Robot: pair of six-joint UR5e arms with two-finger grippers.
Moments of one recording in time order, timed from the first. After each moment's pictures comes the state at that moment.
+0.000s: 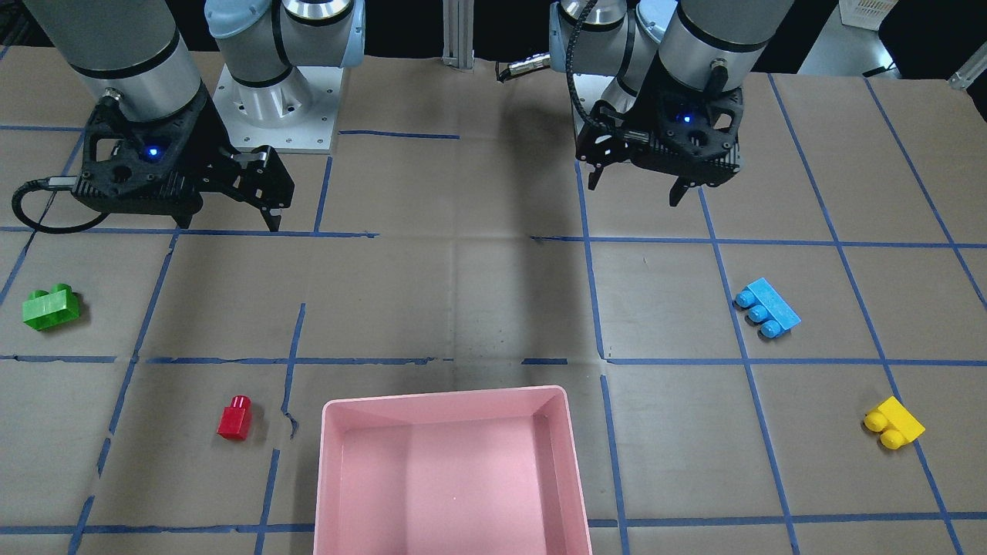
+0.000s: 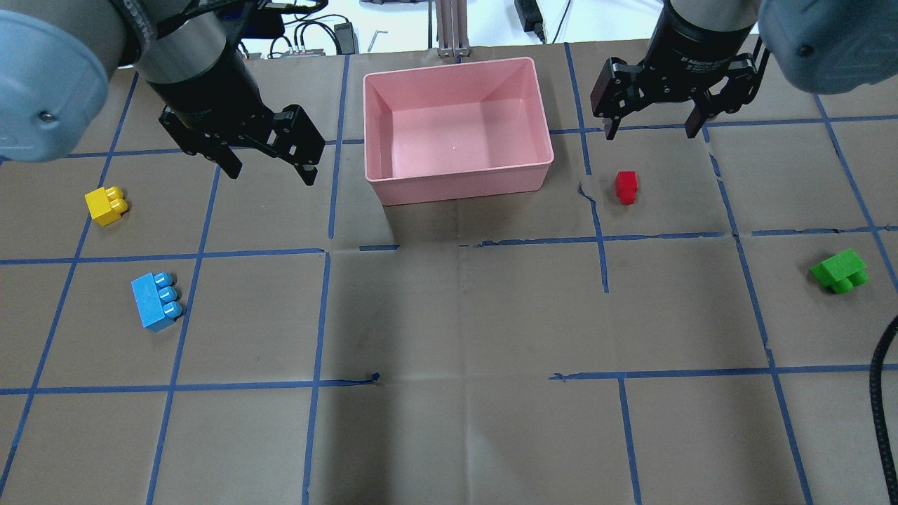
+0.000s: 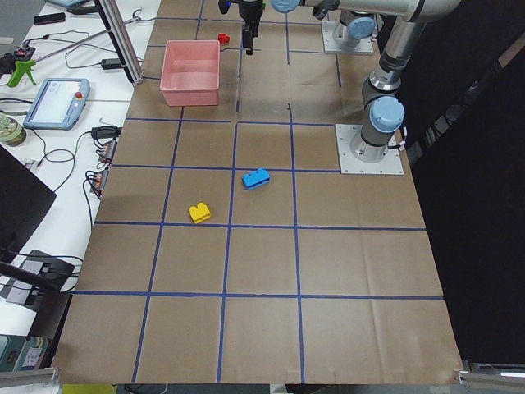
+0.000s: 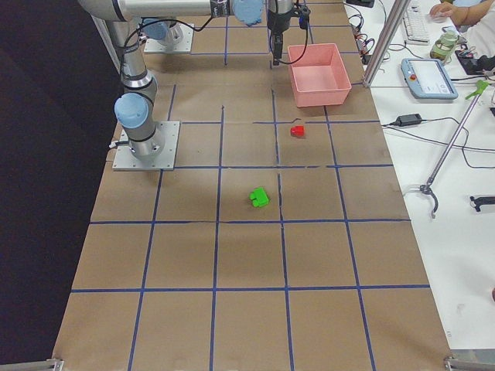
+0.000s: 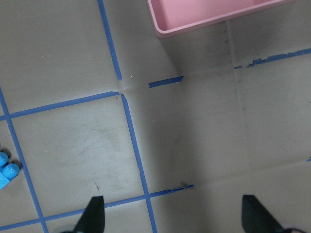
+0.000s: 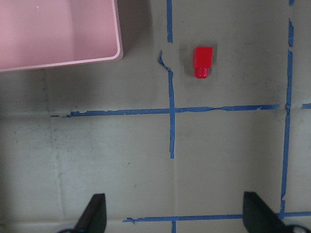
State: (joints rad) left arm -1.59 -1.59 -1.53 -1.59 1.52 0.12; right arm 1.59 -1.49 1.48 -1.59 -1.57 0.05
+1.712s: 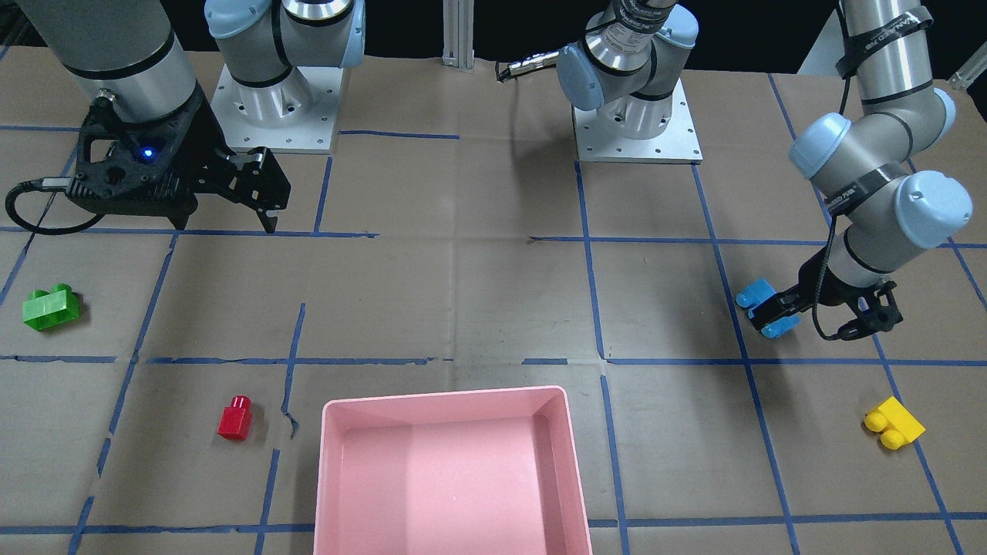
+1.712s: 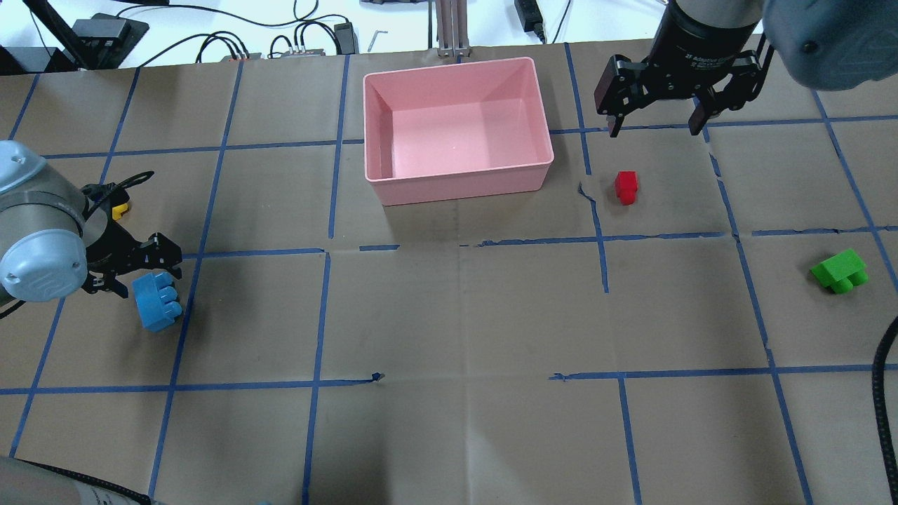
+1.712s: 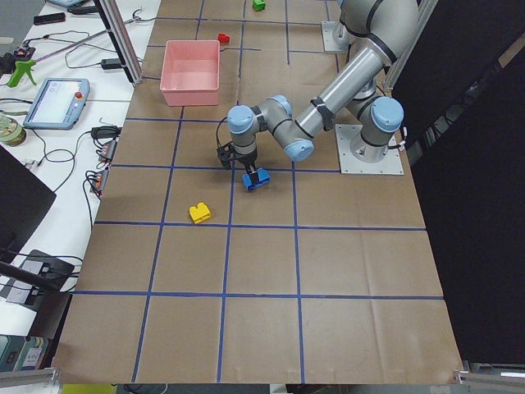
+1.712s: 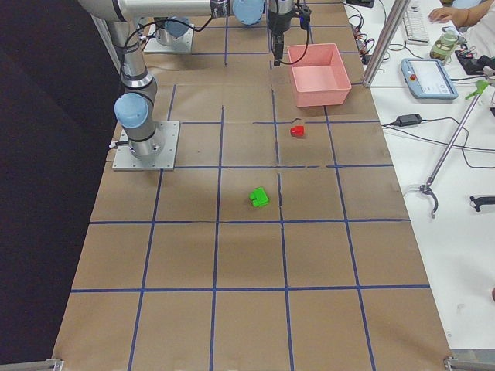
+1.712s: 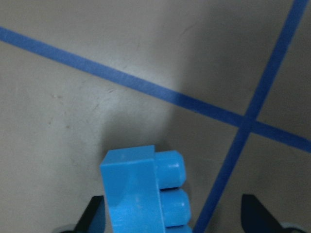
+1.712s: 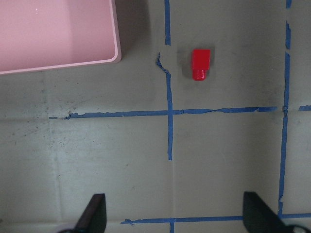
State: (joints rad) left arm -1.02 -1.88 -2.03 -0.89 1.65 0.18; right arm 1.58 -1.49 1.48 -1.59 -1.57 0.02
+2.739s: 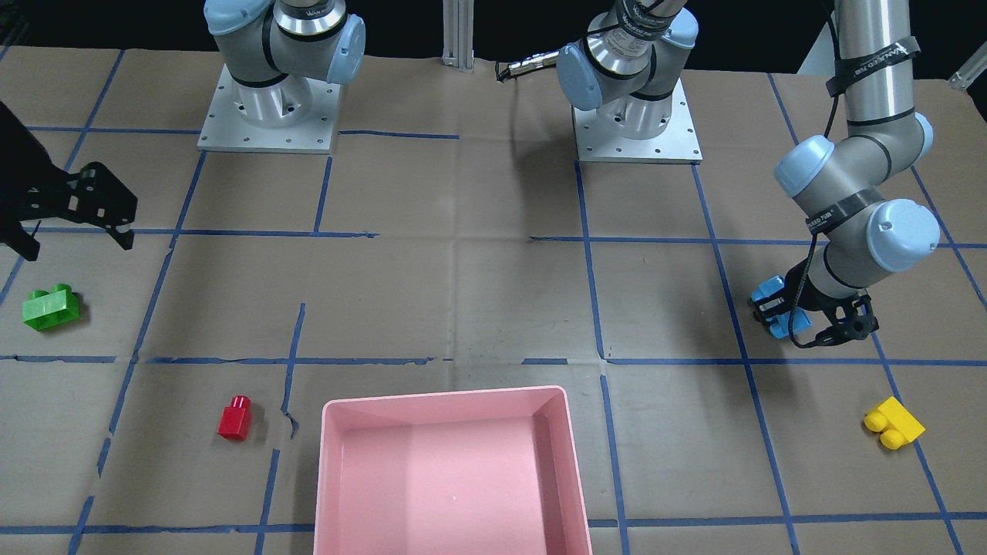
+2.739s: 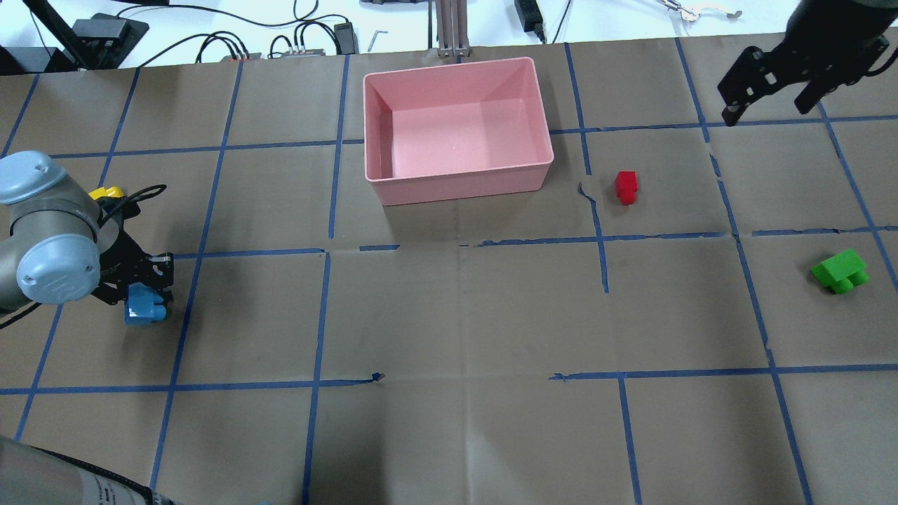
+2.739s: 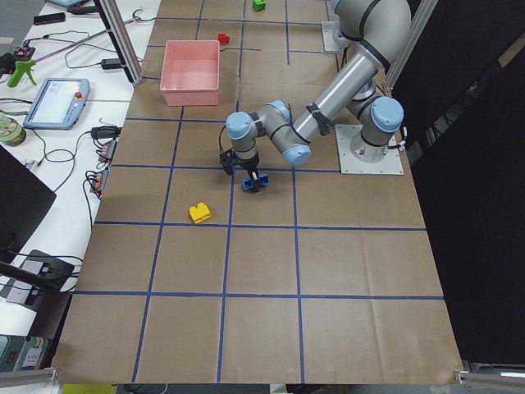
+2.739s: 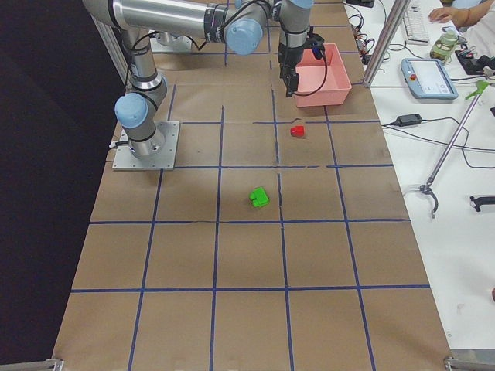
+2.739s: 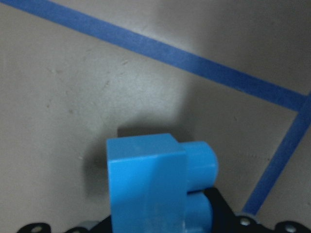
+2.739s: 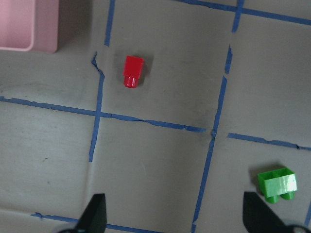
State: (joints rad) left arm -1.05 -1.90 -2.00 -0.90 1.66 0.20; right arm 1.26 -1.46 1.49 -1.61 -1.56 -0.52
